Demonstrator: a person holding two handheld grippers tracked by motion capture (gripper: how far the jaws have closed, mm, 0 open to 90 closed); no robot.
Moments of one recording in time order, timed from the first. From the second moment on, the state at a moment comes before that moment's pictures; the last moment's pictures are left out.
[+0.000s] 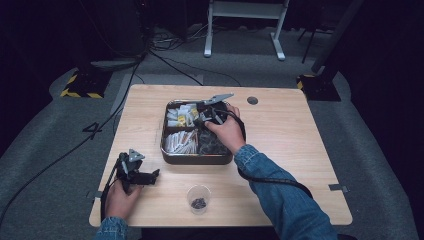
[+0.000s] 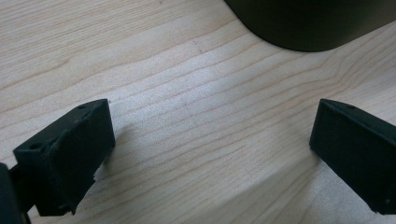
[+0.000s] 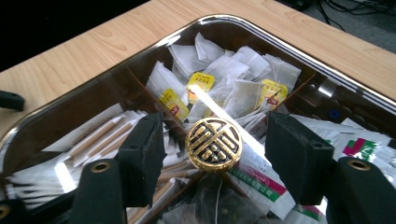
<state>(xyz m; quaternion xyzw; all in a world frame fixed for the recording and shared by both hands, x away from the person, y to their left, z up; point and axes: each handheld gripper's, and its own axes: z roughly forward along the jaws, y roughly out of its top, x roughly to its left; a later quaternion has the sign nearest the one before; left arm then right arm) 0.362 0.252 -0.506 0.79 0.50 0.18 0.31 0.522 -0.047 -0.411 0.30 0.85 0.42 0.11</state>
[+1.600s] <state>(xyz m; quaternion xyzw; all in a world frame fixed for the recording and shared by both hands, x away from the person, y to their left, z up) 0.363 0.252 -0.506 0.79 0.50 0.18 0.31 0.442 -0.239 -0.367 0.31 0.82 0.46 0.13</state>
